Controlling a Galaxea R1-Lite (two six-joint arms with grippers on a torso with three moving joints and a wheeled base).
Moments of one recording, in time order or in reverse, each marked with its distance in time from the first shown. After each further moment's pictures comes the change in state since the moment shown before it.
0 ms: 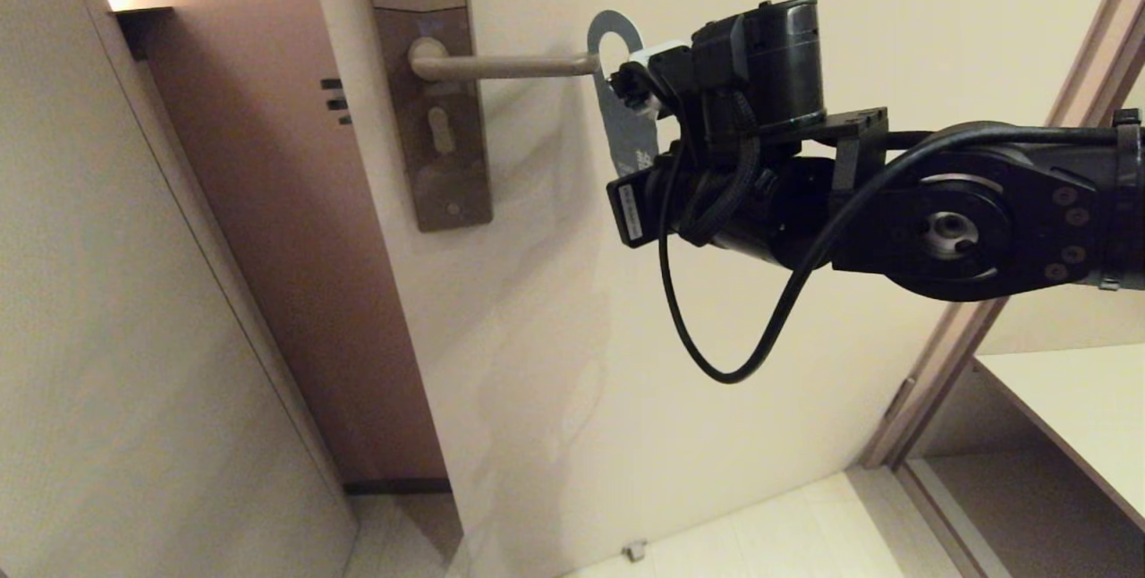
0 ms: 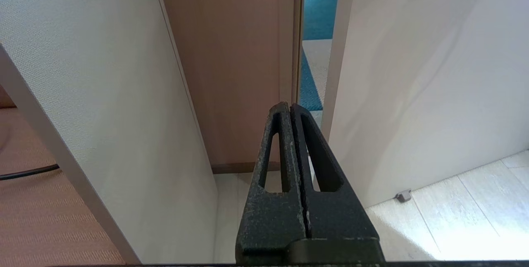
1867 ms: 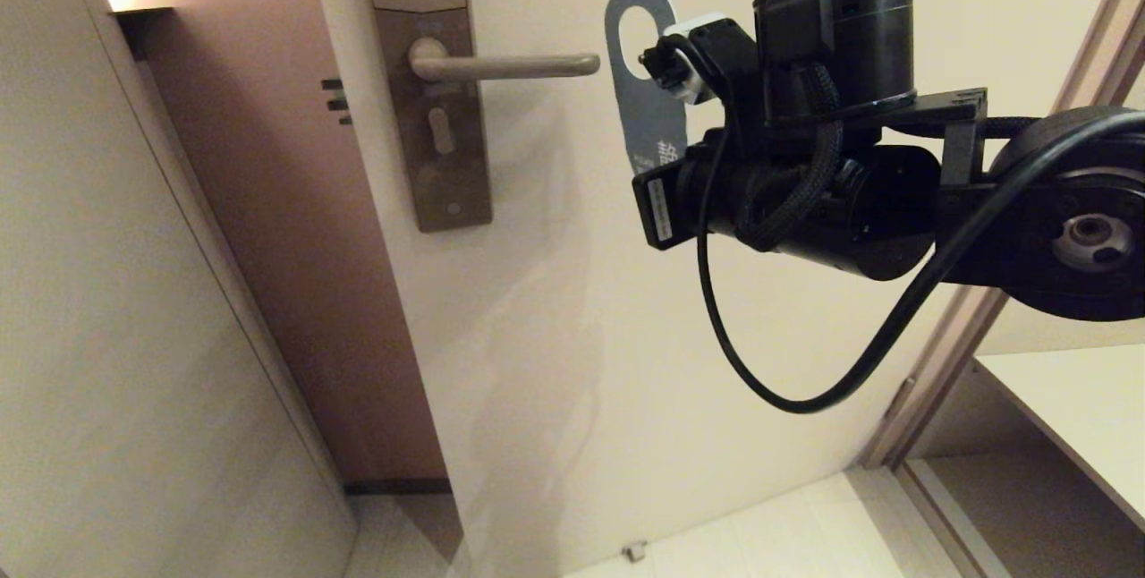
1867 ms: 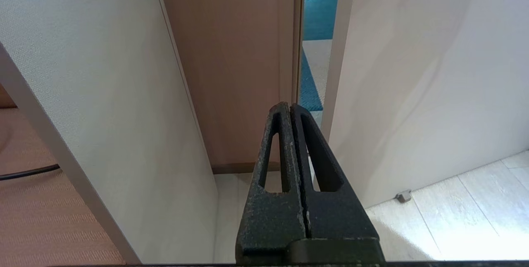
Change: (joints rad) left arm 0.000 0.000 0.000 0.000 0.000 0.000; right arm 0.016 -0.114 0.099 0.001 0.009 0.003
